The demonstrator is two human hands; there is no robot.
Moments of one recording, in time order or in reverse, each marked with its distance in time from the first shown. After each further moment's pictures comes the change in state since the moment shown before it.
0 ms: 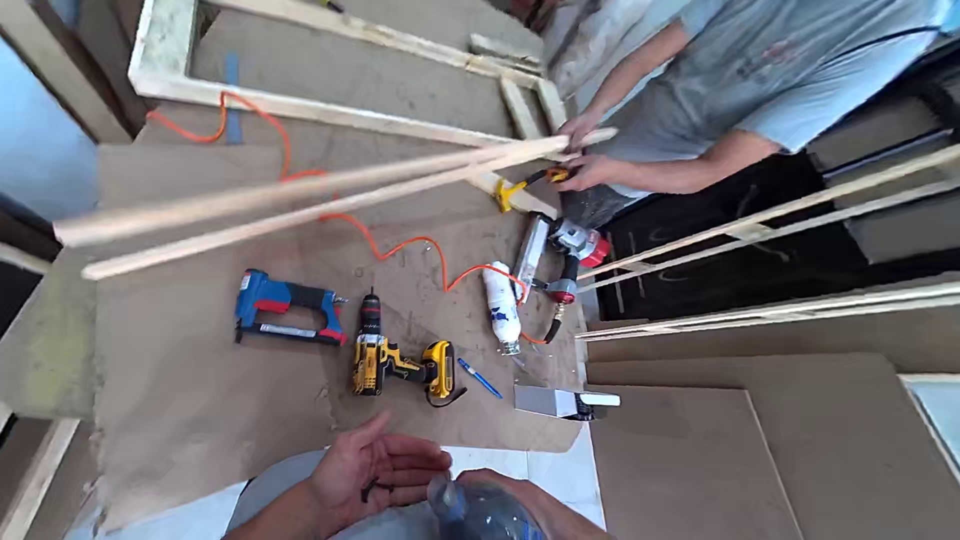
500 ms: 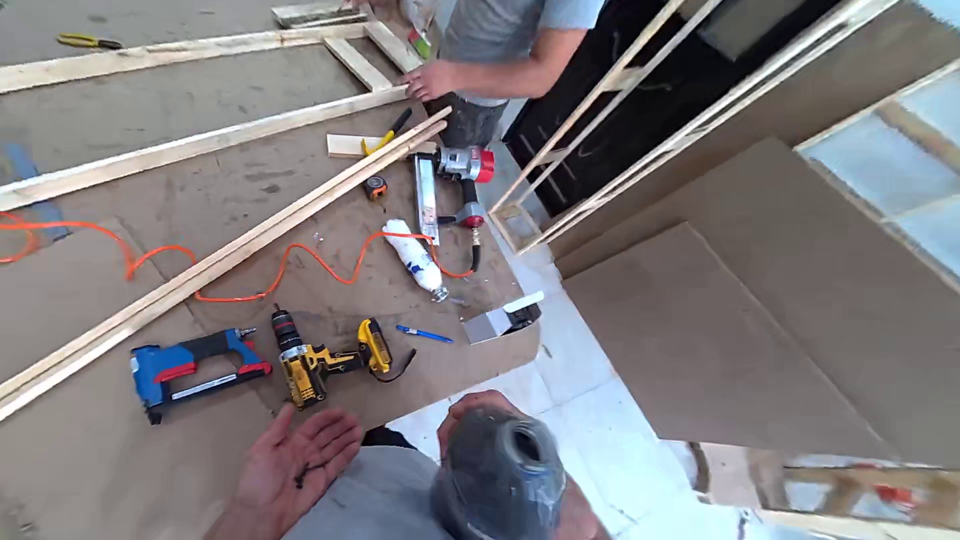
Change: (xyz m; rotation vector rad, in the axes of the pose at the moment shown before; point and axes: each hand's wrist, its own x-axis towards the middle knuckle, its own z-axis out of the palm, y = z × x) left_hand 0.040 0.000 0.017 -0.164 0.474 0.018; right_hand -0.048 0.062 0.015 0.382 0.585 -0.772
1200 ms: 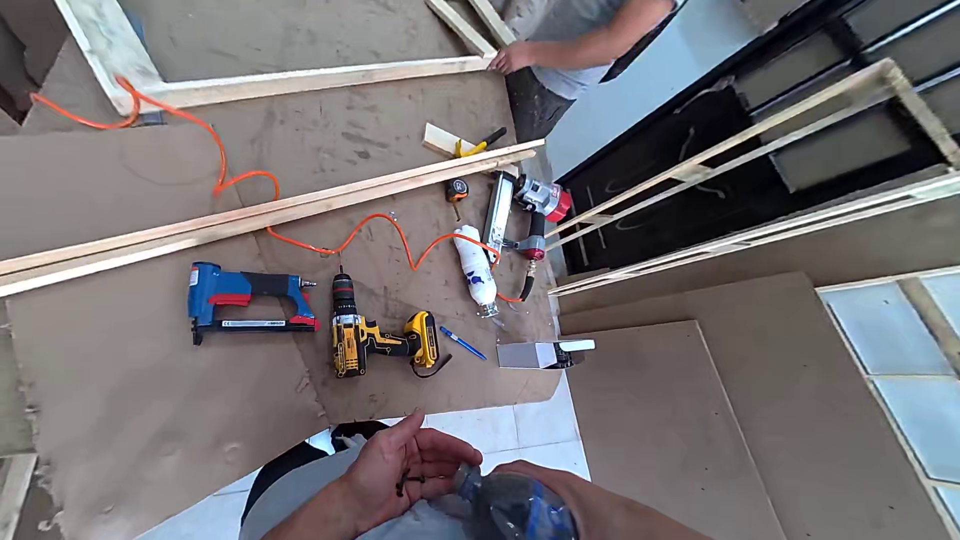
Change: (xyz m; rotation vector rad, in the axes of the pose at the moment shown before) left_hand 0.004 -0.033 -0.013 0.277 -0.540 -0.120; right_hand 0.048 -0.058 0.039 -0.635 -0.450 1.210
